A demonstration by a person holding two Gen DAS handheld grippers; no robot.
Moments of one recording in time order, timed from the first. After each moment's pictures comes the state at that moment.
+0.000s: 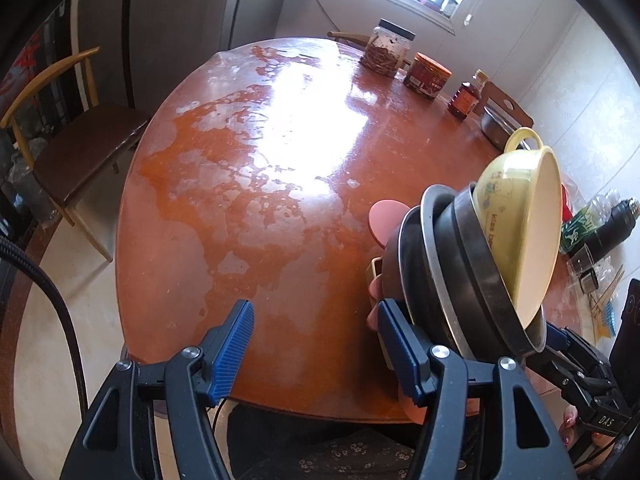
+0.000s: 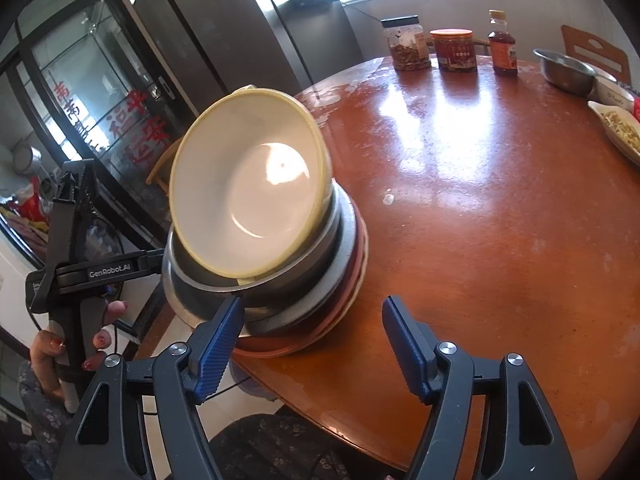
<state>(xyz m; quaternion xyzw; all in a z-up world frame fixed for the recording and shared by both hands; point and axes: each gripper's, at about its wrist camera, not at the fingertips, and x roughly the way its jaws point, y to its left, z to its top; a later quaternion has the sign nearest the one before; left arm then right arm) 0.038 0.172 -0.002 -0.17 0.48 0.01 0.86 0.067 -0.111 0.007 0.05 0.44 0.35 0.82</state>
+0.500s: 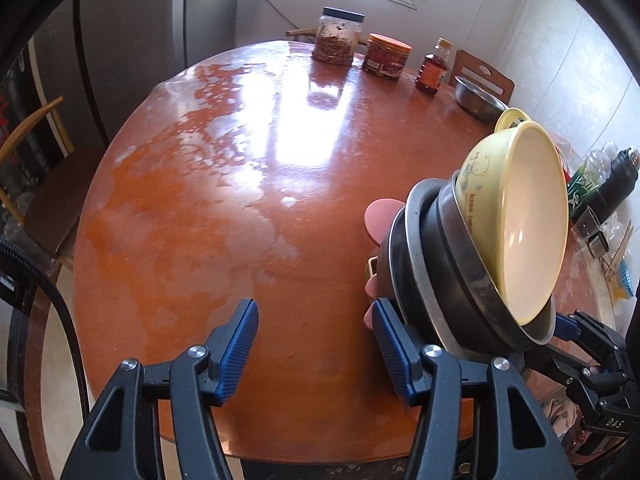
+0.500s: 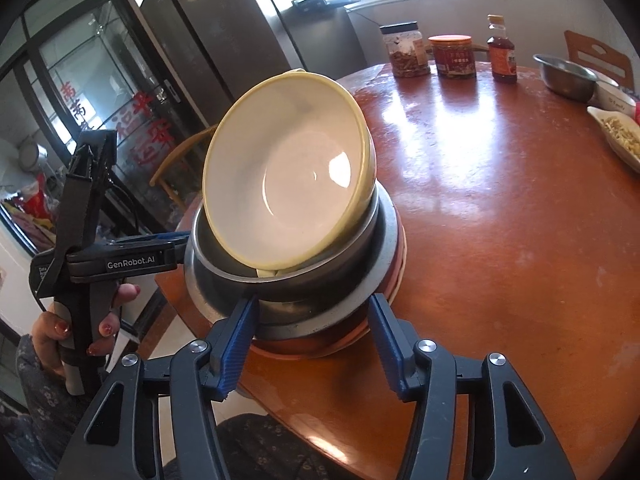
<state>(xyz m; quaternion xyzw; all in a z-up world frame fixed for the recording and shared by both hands) 0.078 0.115 0.008 -0.09 0.48 -0.02 0.87 0.077 -0.141 0.007 0.05 0.43 0.35 0.83</state>
